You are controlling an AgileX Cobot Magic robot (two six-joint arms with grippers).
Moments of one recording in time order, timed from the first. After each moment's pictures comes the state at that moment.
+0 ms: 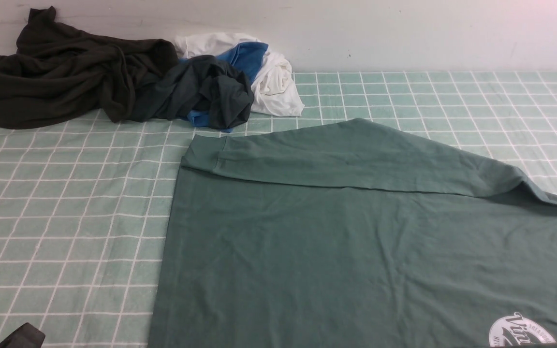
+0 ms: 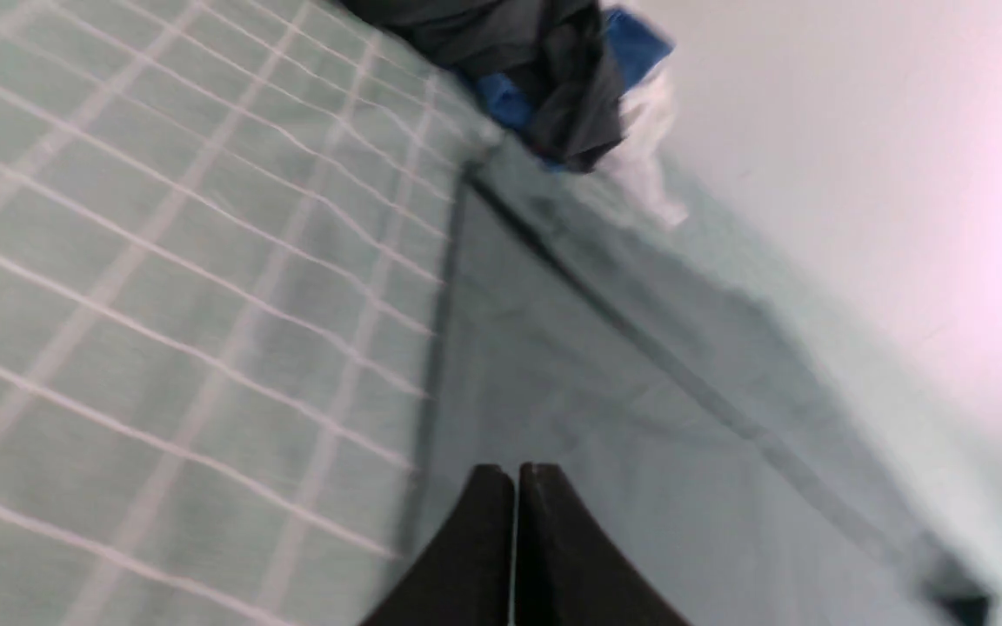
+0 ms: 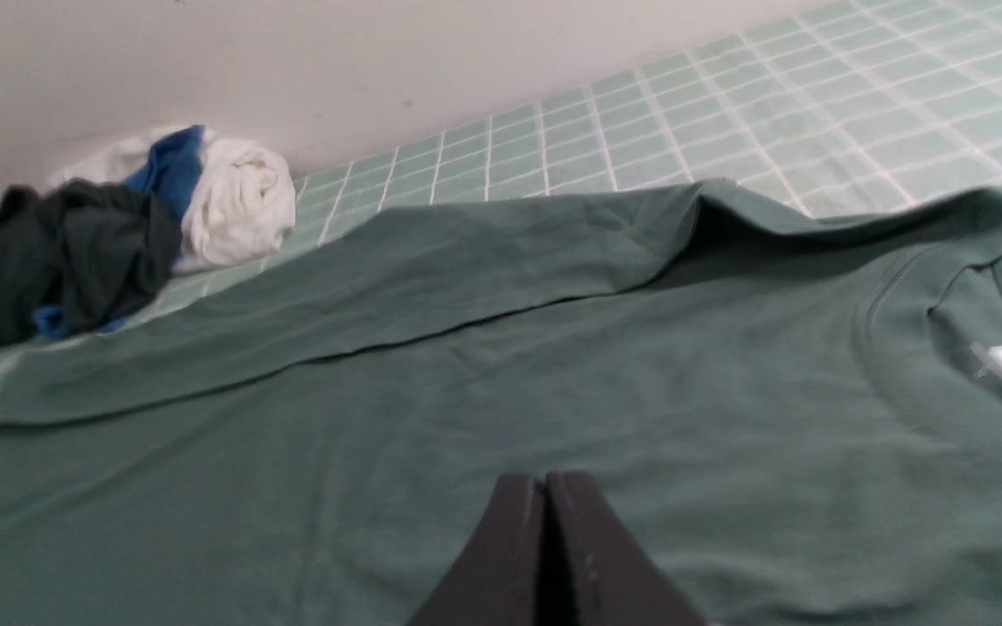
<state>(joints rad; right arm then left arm) -0.01 -0.01 0.02 0.37 0.36 0.15 0.00 -0.01 0.03 -0.78 0.29 -0.16</state>
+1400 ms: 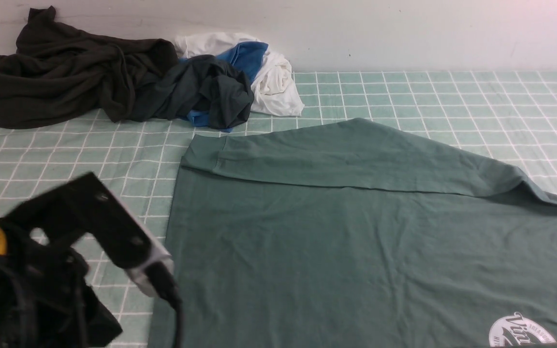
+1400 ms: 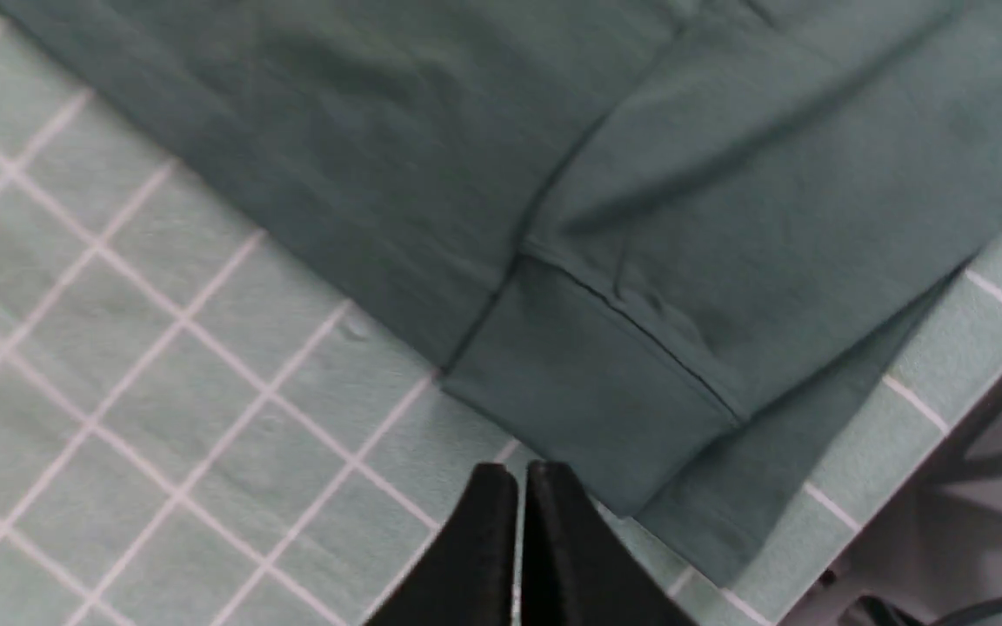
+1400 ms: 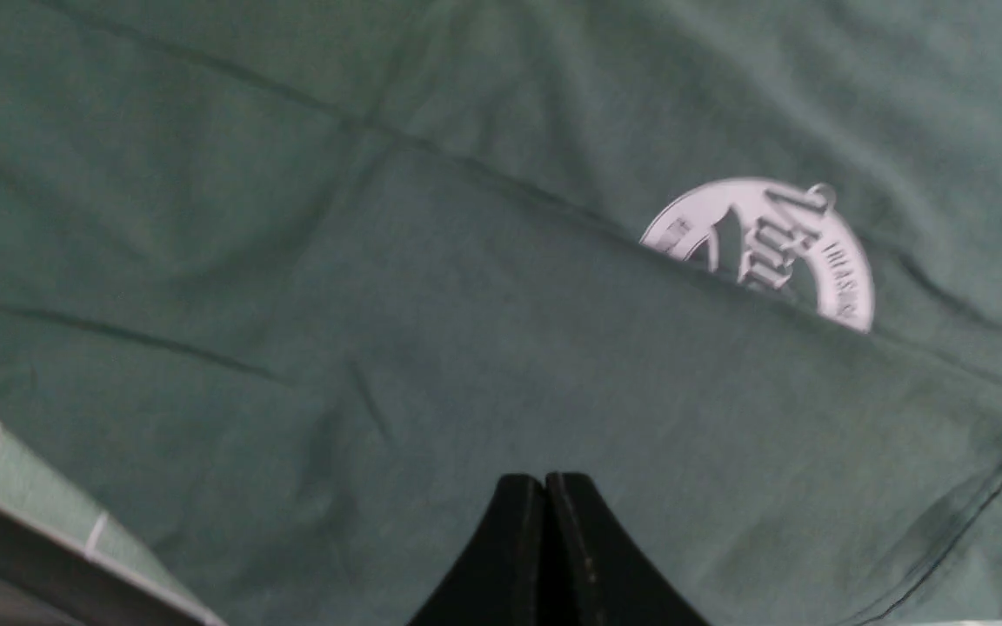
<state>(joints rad) 0.25 0.77 -0.68 0.16 1.23 -0.23 -0.42 1.10 -0.89 -0.20 1.16 0.52</state>
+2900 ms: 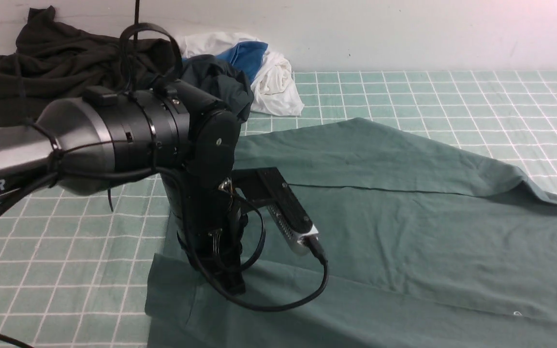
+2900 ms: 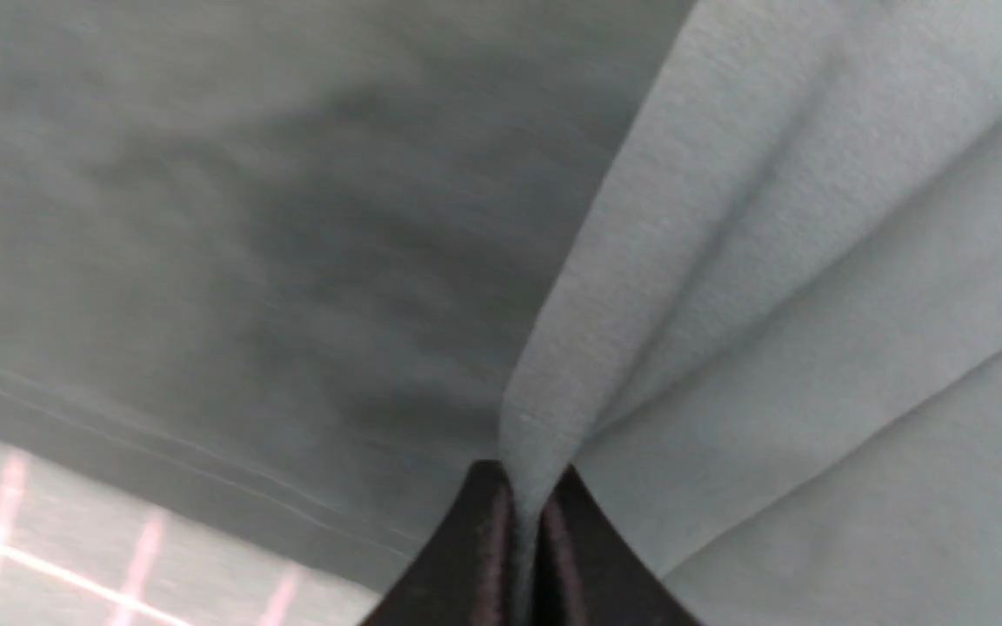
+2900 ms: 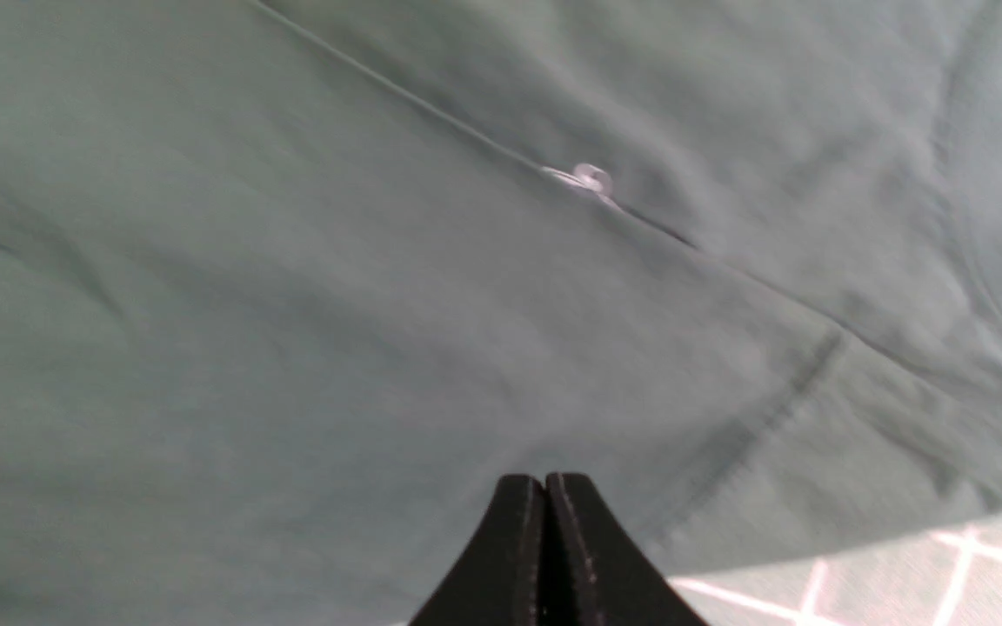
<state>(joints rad) 0.29 0.98 -0.68 -0.18 1.10 0.08 -0.59 1.77 -1.32 0.04 1.08 0.49</state>
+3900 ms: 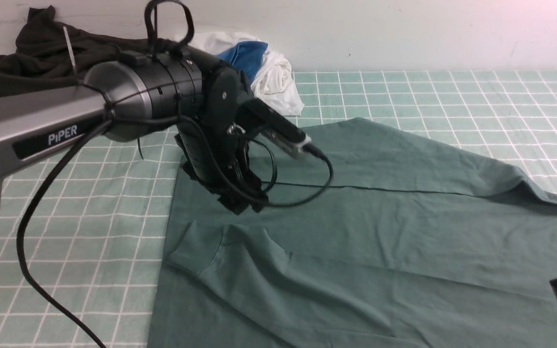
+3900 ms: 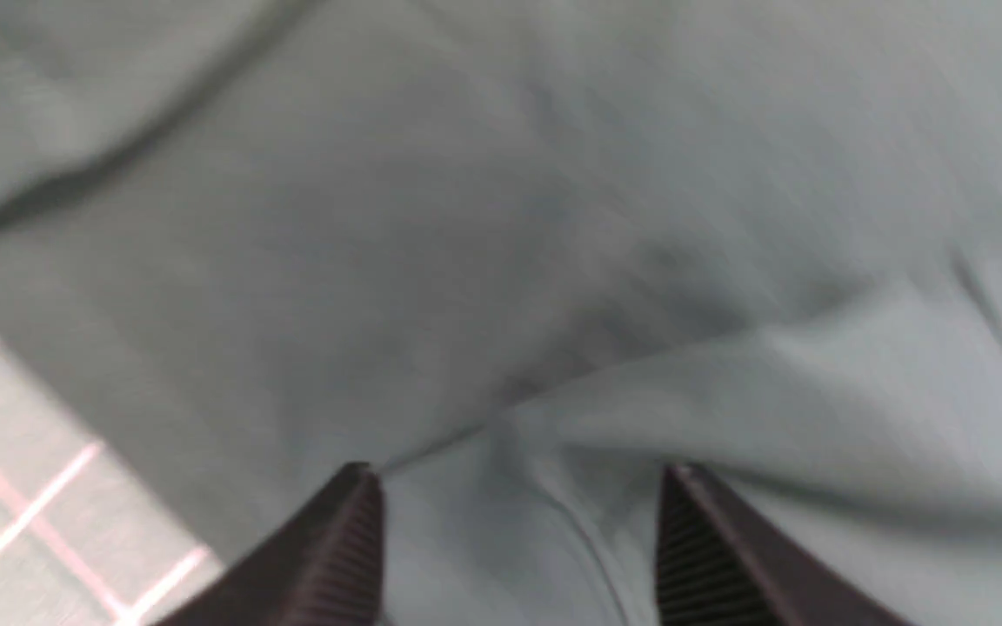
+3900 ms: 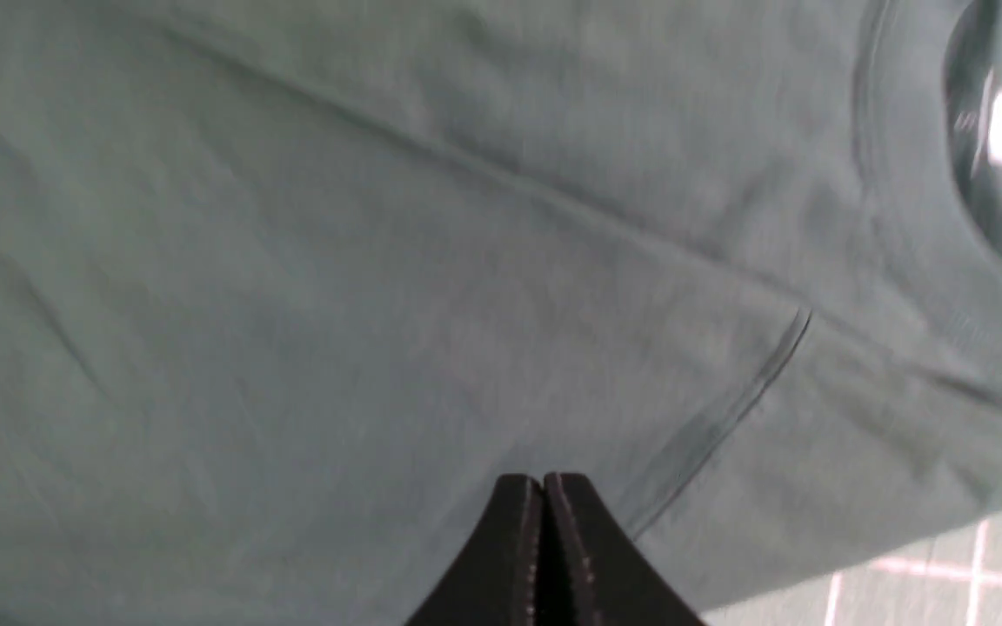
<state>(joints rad) 0.19 1.12 -0.82 -0.11 1.06 0.13 -0.45 1.97 -1.60 0.08 0.95 0.17</state>
